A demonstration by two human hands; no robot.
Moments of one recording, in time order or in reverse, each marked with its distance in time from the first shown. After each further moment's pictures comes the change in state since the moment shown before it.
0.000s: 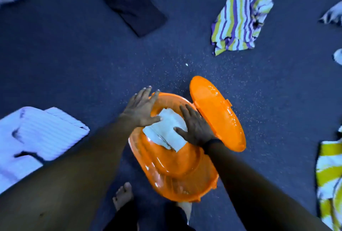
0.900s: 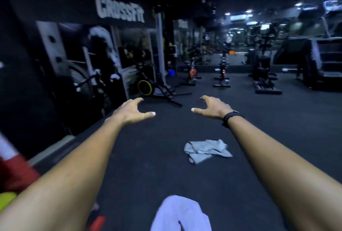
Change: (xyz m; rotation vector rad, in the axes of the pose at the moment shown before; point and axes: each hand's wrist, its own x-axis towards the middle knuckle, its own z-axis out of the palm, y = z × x) left_hand -0.897 -0.097 -0.458 -0.436 1.036 -1.061; right_hand -0.382 -0.715 -0.509 -0.170 0.199 -1.002
